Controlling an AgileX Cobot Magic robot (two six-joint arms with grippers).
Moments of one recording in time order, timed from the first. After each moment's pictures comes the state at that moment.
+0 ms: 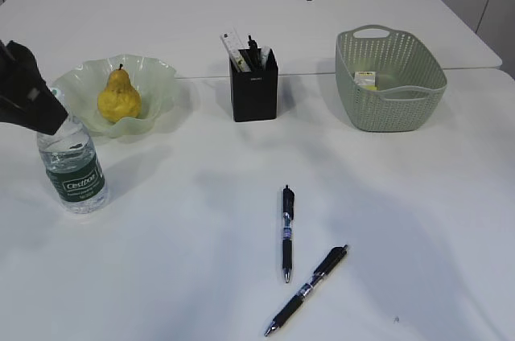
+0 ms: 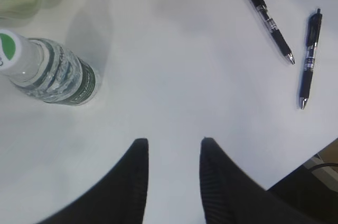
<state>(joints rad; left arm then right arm) -0.52 1.27 -1.17 -0.02 1.04 -0.03 0.22 2.18 -2.37 0.24 1.25 -0.32</state>
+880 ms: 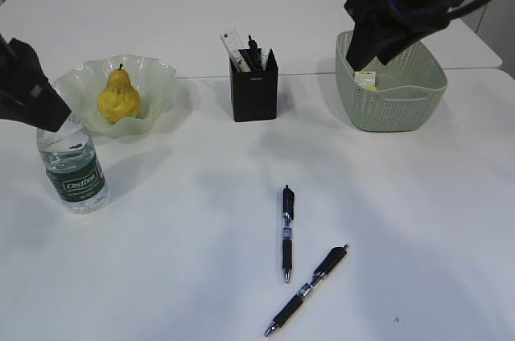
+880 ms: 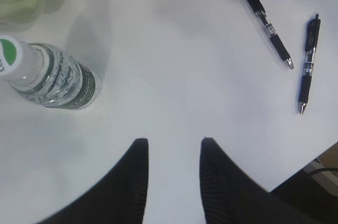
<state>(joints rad) -0.52 1.27 -1.17 -0.02 1.03 -0.03 0.22 1.81 -1.73 0.23 1.25 -0.29</state>
